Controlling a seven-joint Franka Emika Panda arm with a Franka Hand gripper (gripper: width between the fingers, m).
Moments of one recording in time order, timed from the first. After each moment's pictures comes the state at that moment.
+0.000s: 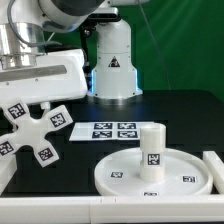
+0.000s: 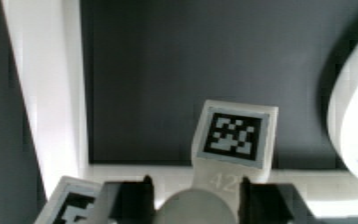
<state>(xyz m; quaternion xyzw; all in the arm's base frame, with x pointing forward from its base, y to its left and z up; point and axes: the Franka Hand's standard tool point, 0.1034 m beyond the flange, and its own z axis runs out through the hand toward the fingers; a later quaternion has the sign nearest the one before) 0.565 -0.161 0.092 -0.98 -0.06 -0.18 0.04</state>
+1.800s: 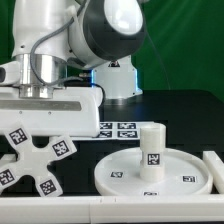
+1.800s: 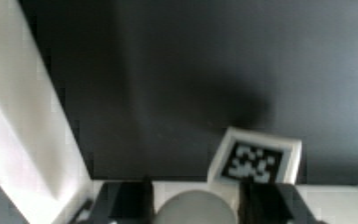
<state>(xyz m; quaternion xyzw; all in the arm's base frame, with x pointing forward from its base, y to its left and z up) 0.580 -0.154 0.039 -0.98 0.01 -0.21 -0.04</state>
